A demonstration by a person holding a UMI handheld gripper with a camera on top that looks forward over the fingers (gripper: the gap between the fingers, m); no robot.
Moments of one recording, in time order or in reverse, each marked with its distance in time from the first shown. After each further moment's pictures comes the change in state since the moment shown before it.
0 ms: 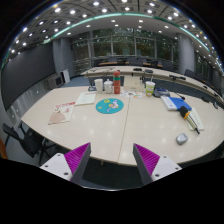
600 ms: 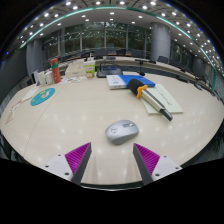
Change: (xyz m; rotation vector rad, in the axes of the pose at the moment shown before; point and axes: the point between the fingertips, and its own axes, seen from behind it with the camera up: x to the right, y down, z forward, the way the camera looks) arm 0.356 0.092 0.112 -0.058 0.258 0.118
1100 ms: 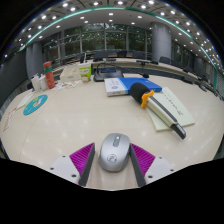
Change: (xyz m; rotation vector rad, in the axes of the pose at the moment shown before) arm 0.009 -0.050 0.088 0.028 -0.028 0.018
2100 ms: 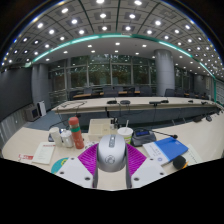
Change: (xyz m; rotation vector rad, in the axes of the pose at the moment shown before) arm -0.245 -0.307 -0.034 0.369 -0.030 0.010
